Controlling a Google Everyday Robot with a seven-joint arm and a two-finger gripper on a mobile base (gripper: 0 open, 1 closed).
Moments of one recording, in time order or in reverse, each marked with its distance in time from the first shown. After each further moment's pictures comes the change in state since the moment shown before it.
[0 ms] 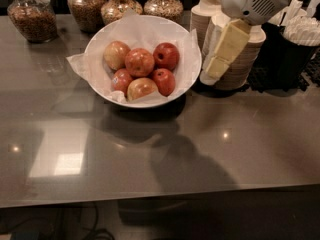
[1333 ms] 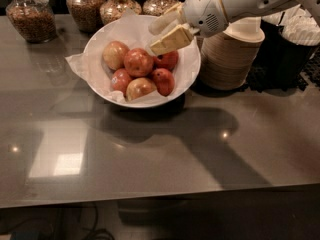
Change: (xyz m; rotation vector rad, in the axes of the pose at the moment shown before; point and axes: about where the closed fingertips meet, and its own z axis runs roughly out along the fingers) arm -0.051 -0.047 0.083 -0.116 -0.488 0.102
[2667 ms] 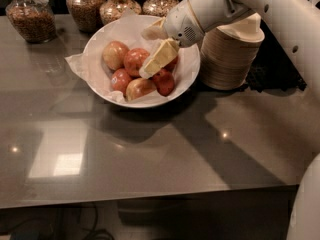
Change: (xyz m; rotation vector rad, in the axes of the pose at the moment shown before) arm 0.034 -0.015 0.059 -0.128 0.073 0.014
